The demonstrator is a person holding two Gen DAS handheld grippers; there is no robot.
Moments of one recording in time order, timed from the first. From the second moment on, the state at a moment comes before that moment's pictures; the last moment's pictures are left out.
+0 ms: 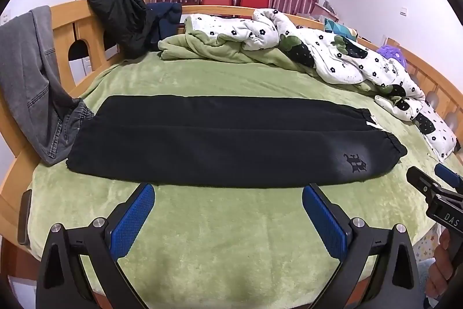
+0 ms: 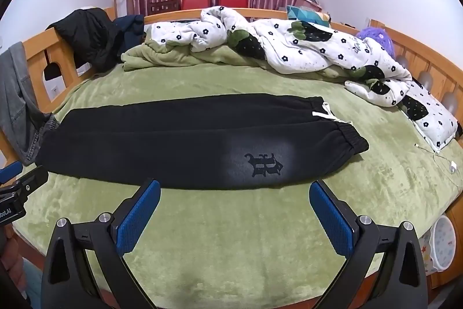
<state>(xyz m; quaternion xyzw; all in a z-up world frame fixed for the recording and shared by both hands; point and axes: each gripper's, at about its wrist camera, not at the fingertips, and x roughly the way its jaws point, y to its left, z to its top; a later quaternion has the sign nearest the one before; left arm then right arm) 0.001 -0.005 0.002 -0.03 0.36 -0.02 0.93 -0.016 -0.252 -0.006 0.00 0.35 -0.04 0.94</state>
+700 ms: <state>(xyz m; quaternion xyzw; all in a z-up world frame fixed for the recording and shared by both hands) -0.002 -0.007 -0.001 -0.03 0.36 -0.02 0.93 -0.015 -0.249 -0.001 0.00 0.35 -0.04 0.94</state>
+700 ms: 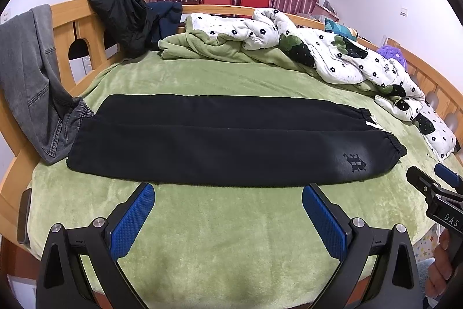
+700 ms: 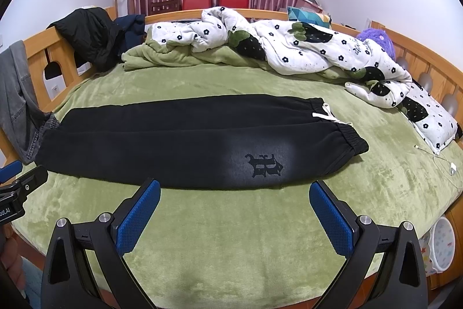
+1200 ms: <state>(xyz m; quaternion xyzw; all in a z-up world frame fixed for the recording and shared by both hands) -0.003 -0.008 -0.001 -0.03 0.36 -0.02 0.93 -0.015 -0.249 0.000 0.00 0.34 -0.04 0.94</state>
